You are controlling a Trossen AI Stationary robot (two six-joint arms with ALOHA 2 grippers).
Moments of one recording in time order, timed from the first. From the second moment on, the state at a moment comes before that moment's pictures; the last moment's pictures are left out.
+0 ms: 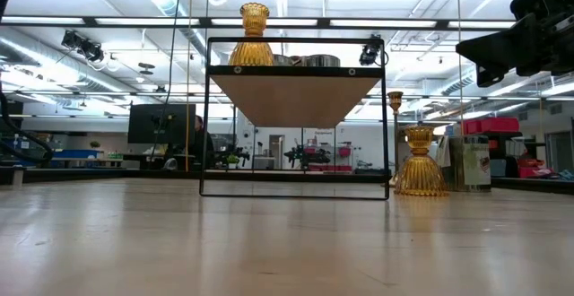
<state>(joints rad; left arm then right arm) -0.47 2.09 1.99 -0.16 -0.82 -0.04 0.07 0.00 0.02 0.02 0.06 -0.01</state>
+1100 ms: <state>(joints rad) -0.20 2.07 2.35 -0.54 -0.44 0.13 0.07 0.00 0.02 0.02 0.06 -0.01</state>
